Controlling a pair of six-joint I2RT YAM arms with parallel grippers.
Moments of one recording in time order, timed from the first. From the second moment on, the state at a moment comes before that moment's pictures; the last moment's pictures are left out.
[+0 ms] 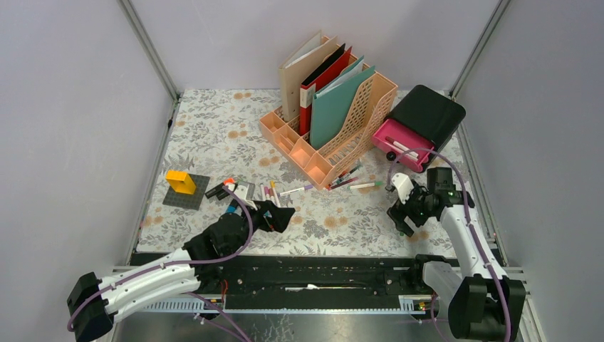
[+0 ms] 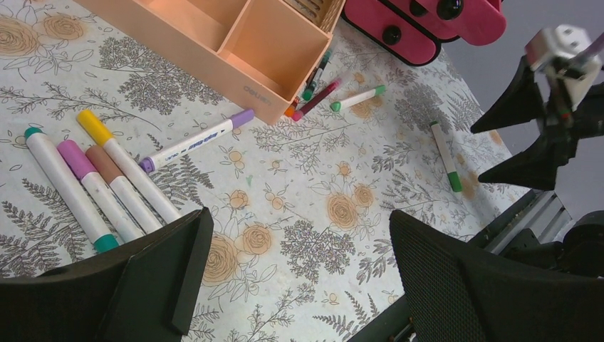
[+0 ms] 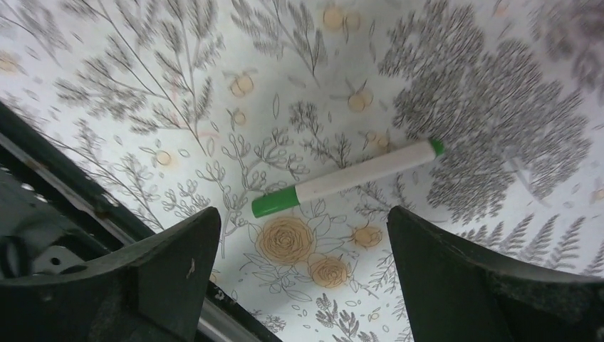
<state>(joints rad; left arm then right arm) -0.99 0.54 0.18 0.18 -0.34 -0.60 -0.07 0.97 0.65 -0.89 -0.42 -0.88</state>
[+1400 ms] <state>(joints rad) -0.98 0.57 0.17 0.26 -0.31 -0.60 -0.07 1.22 0.55 -0.64 -0.30 -0.97</state>
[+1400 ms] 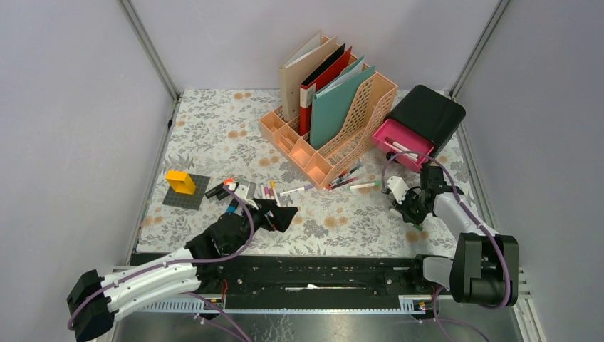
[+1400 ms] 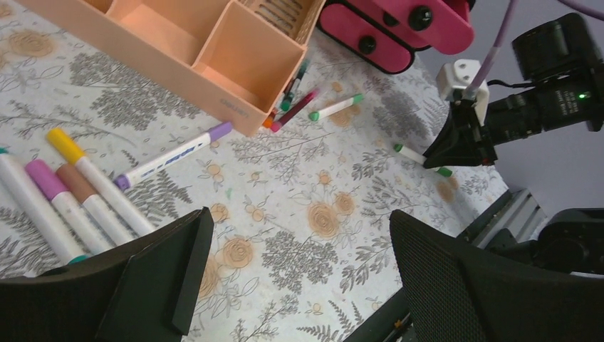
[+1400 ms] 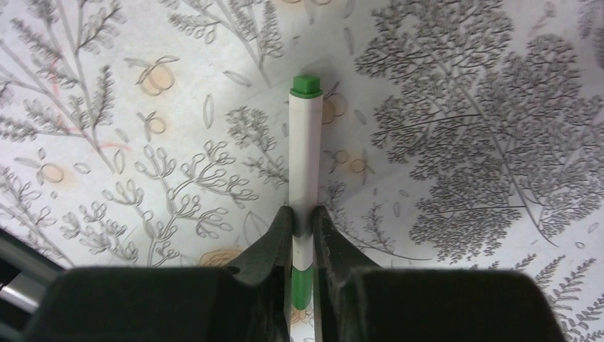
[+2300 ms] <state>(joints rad) -0.98 1.10 0.44 0.53 -0.11 -0.46 -0.07 1.27 0.73 -0.95 -0.70 -1.15</state>
